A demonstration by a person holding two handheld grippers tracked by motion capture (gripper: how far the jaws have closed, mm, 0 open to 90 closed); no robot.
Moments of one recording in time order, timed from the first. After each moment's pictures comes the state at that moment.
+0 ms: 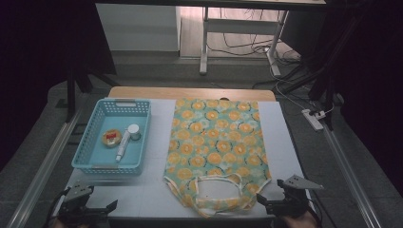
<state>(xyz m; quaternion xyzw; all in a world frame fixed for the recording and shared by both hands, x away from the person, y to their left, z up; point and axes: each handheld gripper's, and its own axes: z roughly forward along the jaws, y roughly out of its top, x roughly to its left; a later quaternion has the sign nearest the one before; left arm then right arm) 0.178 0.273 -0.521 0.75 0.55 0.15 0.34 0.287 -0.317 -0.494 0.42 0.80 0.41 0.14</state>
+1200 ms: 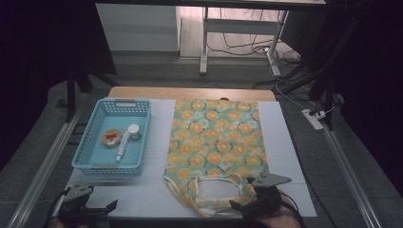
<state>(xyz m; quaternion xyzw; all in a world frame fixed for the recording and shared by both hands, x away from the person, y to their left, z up) 0.178 0.273 -0.521 0.75 0.55 0.15 0.34 0.281 -0.236 -0.475 0.28 0.86 0.41 0.08</state>
